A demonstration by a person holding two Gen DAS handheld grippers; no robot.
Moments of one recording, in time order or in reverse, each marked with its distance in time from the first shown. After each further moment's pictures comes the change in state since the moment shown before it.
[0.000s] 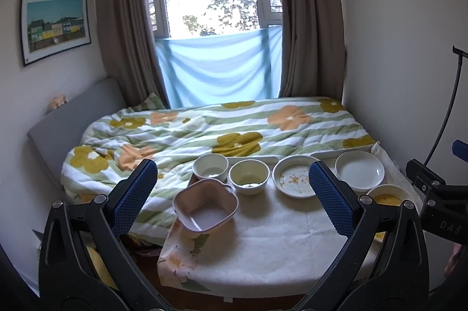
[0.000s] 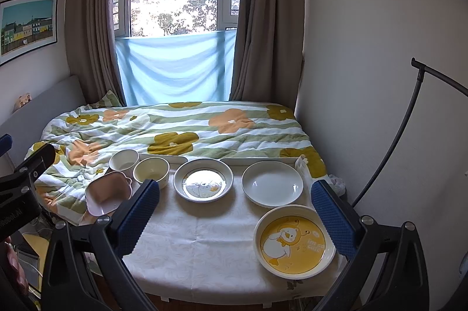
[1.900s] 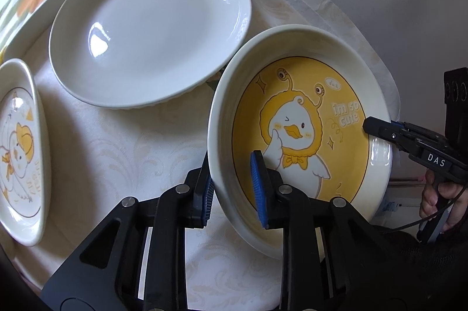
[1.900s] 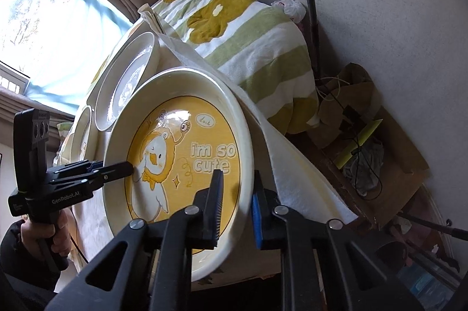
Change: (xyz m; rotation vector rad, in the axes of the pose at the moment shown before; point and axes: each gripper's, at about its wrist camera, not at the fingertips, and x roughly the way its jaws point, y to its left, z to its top) left arm 0.316 -0.333 -0.158 0.542 0.882 -0.899; right arm 0.200 -0.246 -0.191 0.693 0.563 0.034
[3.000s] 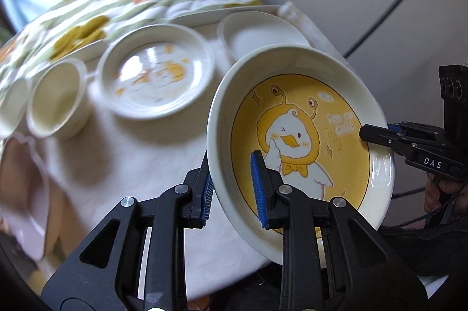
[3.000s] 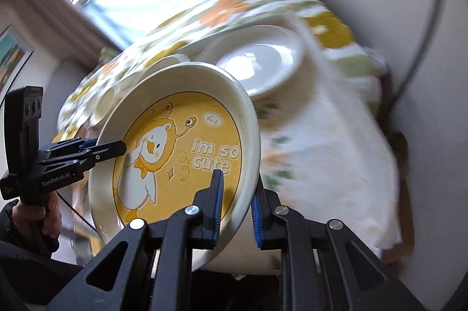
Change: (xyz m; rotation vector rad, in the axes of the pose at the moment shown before) left arm -0.158 0.045 -0.148 -0.326 -0.316 0.174; right arm -0.023 0.148 -0.017 -0.496 0.052 0.129
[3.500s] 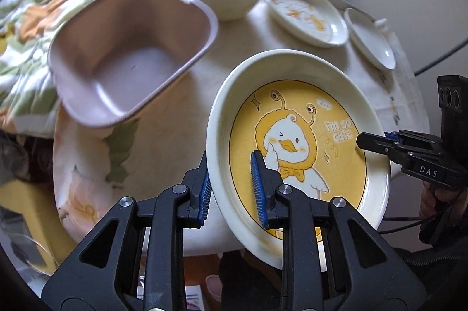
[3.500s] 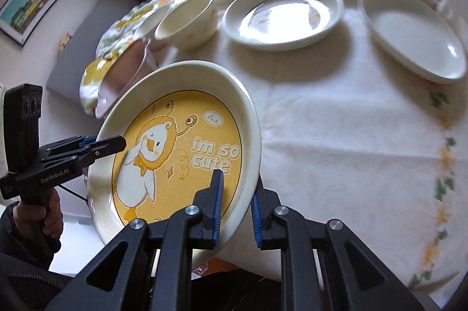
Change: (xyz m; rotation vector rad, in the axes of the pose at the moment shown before) left arm -0.026 0.145 -0.127 -0.349 0.030 0.118; right arm 0.128 0.139 -0.025 -0.225 0.224 0.156
